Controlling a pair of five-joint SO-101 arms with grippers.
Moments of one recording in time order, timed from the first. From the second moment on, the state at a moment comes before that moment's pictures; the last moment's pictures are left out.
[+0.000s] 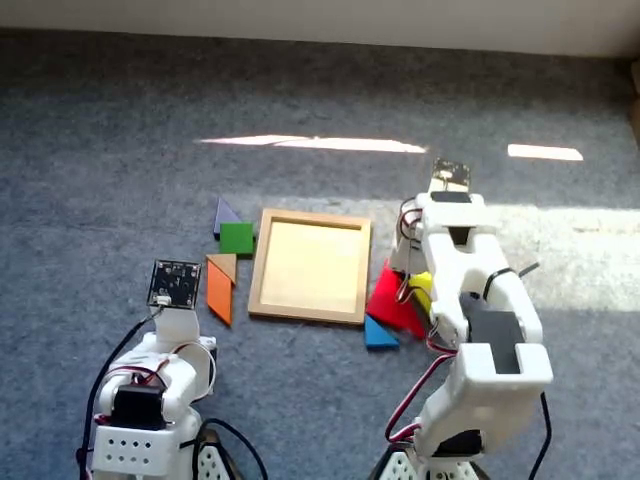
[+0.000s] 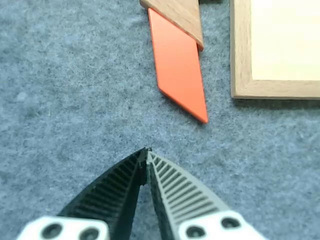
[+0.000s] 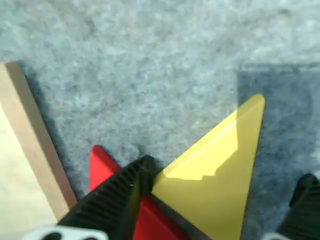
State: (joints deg) left arm -1.8 -102.5 96.0 75.9 5.1; right arm -6.5 14.0 20.5 61.1 -12.0
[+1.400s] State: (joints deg) left arm -1.8 -102.5 96.0 75.9 5.1; right arm -9.1 15.1 17.4 70.4 -0.4
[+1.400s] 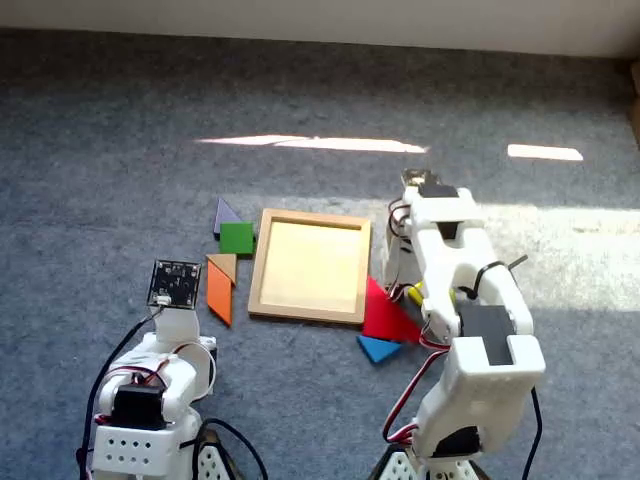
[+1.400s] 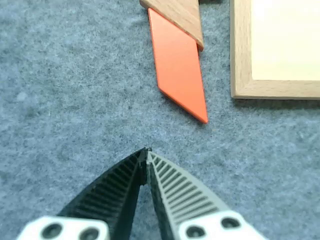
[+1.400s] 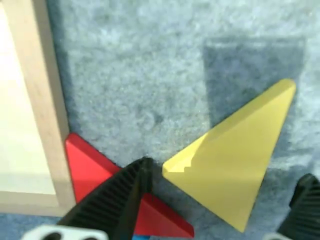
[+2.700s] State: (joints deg) left arm -1.8 -102.5 96.0 75.9 5.1; right arm -6.6 13.9 17.4 72.3 0.6
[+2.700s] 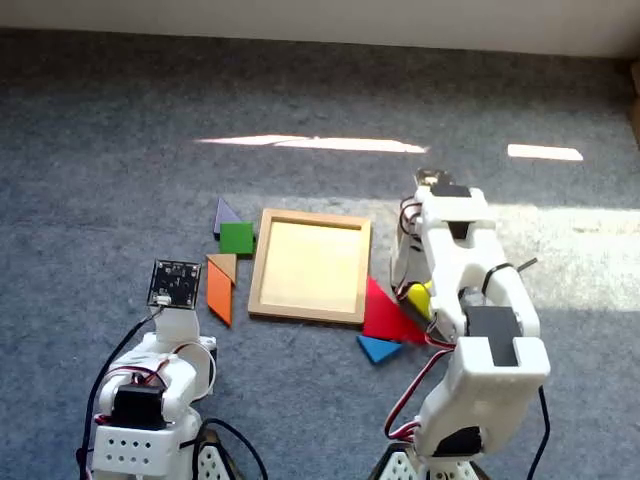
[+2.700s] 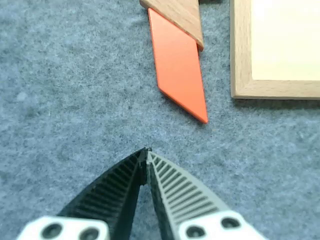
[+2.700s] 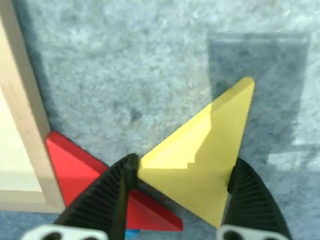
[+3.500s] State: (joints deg) left arm -1.8 -102.5 96.0 75.9 5.1; right arm -26.1 -2.5 13.6 72.7 -8.0
